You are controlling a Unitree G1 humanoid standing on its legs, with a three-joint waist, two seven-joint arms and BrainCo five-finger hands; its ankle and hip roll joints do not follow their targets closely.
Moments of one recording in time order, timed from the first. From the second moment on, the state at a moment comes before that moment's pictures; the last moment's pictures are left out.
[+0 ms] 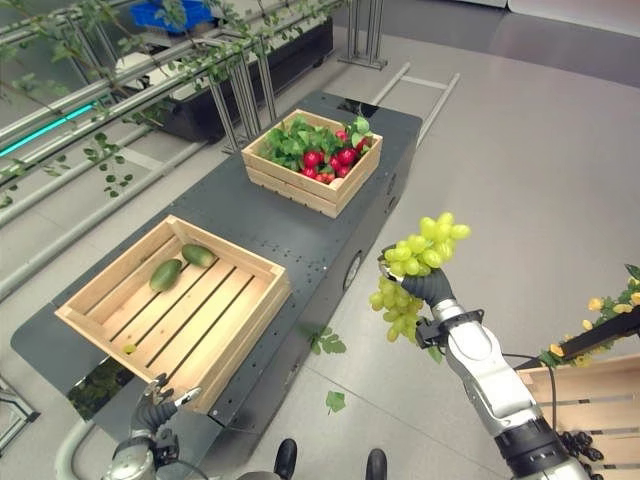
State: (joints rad) left arm 0.07 0.31 0.01 0.78 -0.09 -0.15 0.18; right arm -0.08 -0.57 0.19 -0.10 0.38 -0.01 -0.03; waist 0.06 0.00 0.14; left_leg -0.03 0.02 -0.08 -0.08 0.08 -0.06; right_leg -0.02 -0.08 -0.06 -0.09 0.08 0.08
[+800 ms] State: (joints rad) left arm 0.07 0.33 -0.01 0.95 0.14 -0.08 0.32; right arm 0.23 -0.58 0.03 -0.20 0.37 -0.10 -0.04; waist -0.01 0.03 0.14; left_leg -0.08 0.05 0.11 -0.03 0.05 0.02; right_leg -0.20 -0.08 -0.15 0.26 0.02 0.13
